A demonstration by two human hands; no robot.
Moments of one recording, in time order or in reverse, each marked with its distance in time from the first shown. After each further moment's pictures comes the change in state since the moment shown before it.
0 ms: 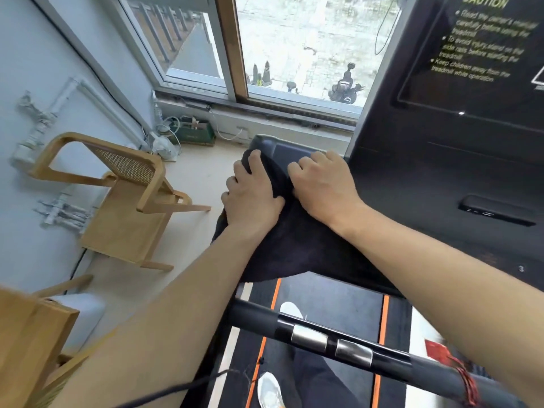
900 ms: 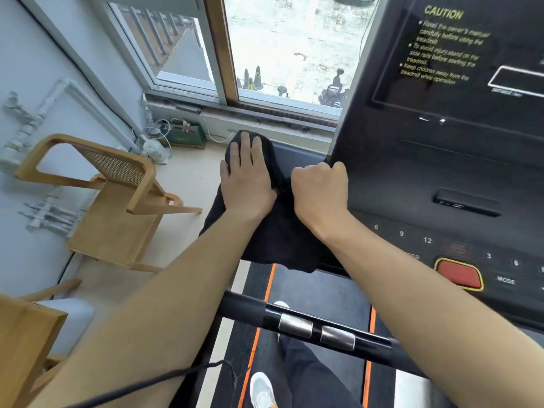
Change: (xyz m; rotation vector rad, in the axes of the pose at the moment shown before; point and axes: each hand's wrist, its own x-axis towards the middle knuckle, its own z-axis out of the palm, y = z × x) left_hand 0.013 0.011 0.006 0.109 0.003 0.155; right_hand -0.025 -0.015 -0.035 -0.003 -0.235 0.279
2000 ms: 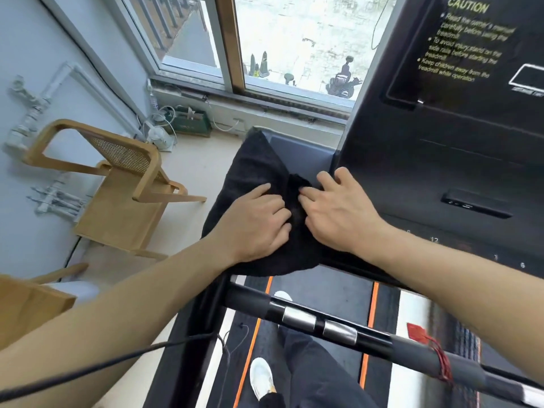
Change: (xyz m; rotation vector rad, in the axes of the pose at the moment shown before) left_hand -0.059 -0.037 -0.007 0.144 0.044 0.826; right_hand -0.032 0.031 0.010 -0.143 0.043 -0.488
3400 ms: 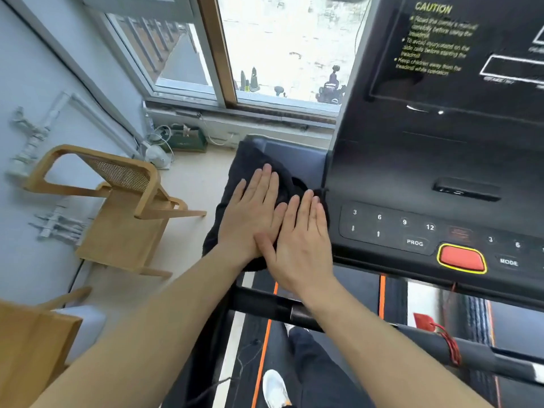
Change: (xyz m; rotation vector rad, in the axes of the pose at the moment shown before) left_hand 0.003 0.005 0.016 0.042 -0.166 -0.463; right_hand -0.007 -0.112 -0.005 0.542 -0.032 0.659
